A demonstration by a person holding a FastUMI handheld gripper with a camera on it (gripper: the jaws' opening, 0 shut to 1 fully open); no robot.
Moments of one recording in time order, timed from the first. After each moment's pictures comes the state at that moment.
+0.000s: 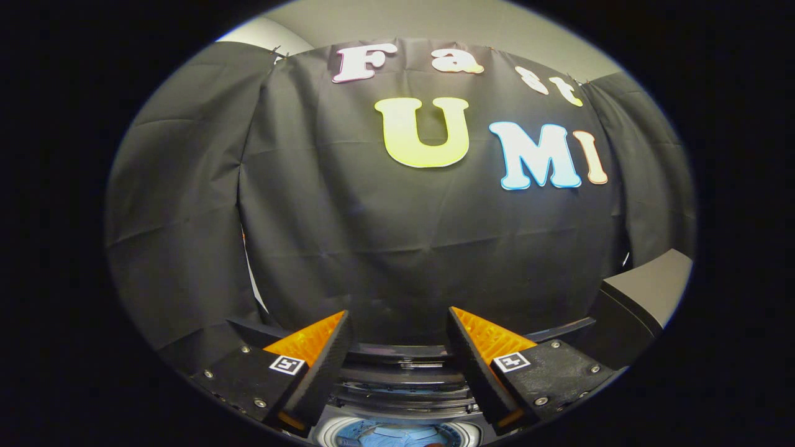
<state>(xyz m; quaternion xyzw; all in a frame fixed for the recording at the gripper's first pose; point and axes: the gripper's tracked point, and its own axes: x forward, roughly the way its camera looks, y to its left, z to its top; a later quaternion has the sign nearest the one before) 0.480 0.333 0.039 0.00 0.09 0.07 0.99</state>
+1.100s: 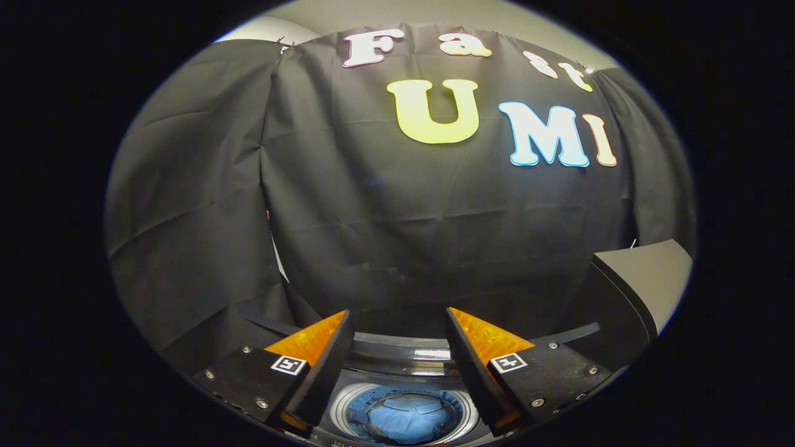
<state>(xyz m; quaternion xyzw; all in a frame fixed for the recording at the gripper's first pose) 0.399 0.341 0.026 -0.01 0.15 0.11 0.98</state>
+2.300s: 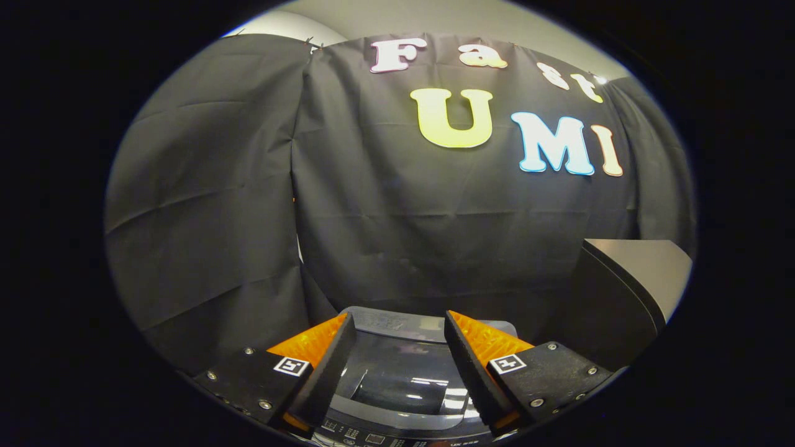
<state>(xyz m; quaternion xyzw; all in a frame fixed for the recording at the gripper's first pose) 0.334 0.344 0.006 -0.04 0.12 0.14 0.98</state>
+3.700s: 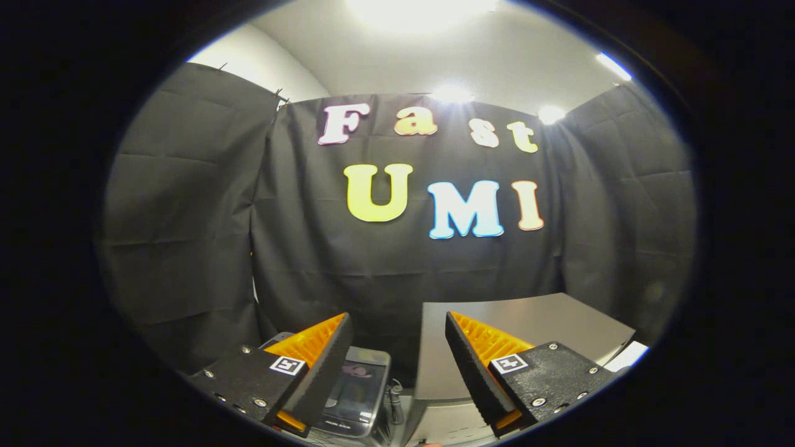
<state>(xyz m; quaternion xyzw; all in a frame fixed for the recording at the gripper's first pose) 0.195 0.079 0.165 -0.03 -0.02 0.04 1.00</state>
